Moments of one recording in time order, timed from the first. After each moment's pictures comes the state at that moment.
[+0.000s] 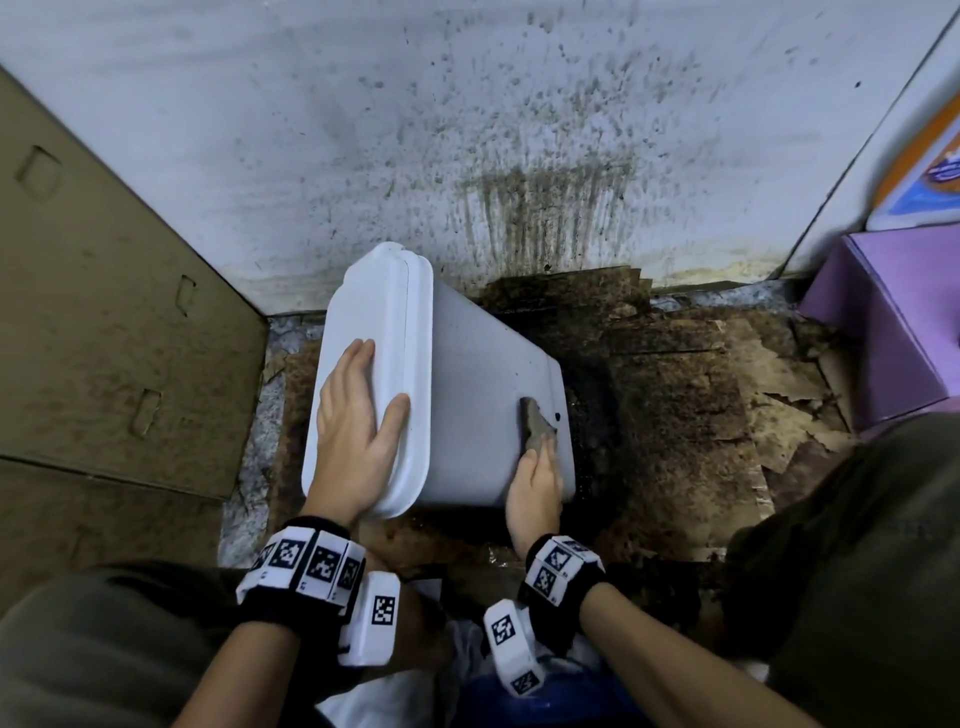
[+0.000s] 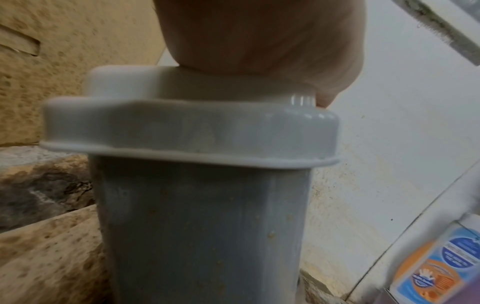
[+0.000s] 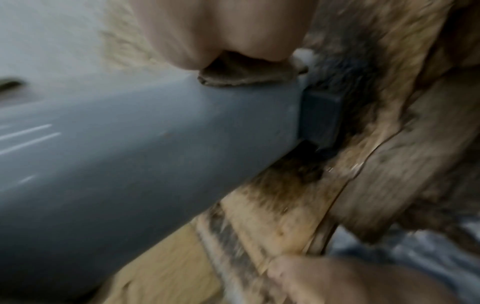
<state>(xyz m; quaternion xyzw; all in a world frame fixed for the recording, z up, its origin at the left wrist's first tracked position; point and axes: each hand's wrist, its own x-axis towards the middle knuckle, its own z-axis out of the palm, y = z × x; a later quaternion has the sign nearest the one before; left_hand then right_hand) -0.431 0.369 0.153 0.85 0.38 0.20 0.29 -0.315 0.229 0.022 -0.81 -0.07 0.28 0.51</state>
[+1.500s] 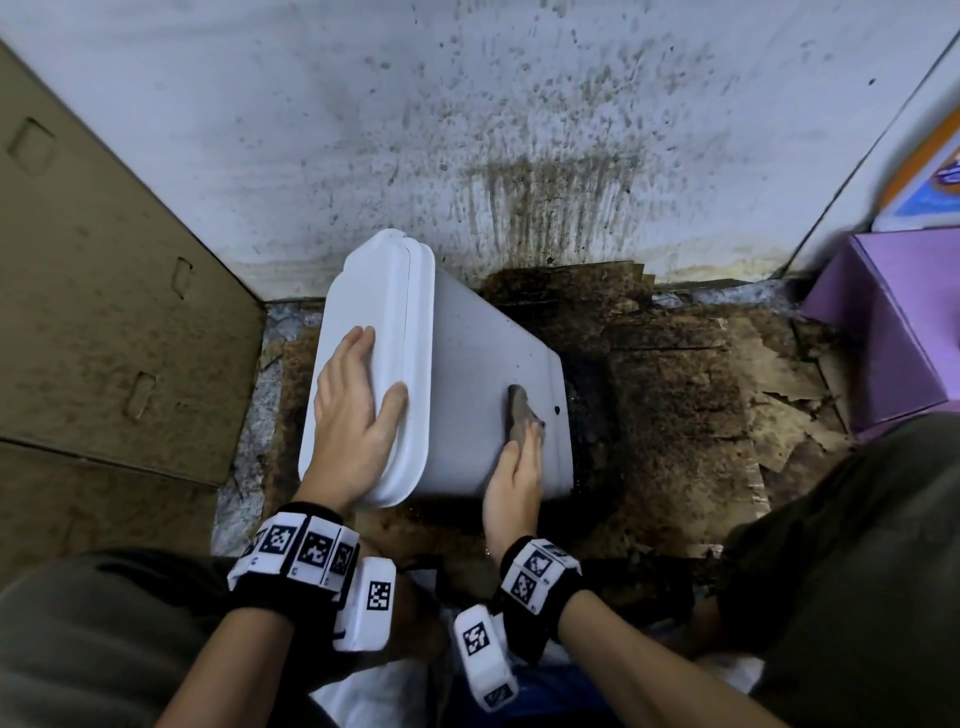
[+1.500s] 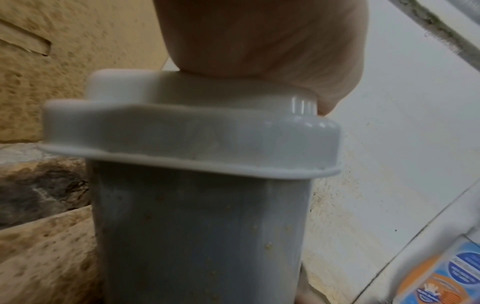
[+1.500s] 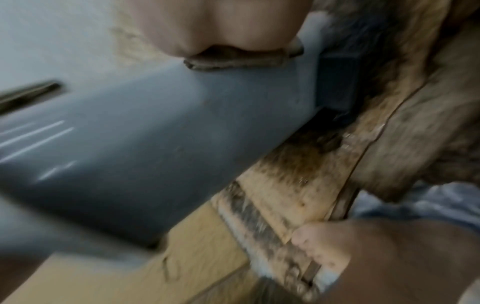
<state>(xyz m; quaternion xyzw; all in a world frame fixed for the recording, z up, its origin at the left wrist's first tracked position) -0.432 0.372 0.153 0.85 0.38 0.20 0.29 -0.341 0.241 0.044 -0.76 -0.06 0.26 0.59</state>
